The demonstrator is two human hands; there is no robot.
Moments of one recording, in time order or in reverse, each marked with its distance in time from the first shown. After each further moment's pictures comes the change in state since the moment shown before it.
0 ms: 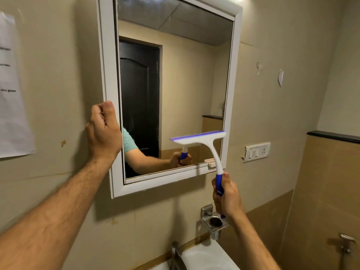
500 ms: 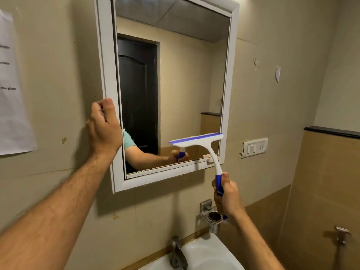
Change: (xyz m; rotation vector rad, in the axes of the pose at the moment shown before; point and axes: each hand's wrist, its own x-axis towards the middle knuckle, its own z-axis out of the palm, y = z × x) left_hand -0.001 0.001 -0.003 -0.018 0.011 -0.021; right_hand -0.010 0.008 -0.005 -0.084 0.029 0.063
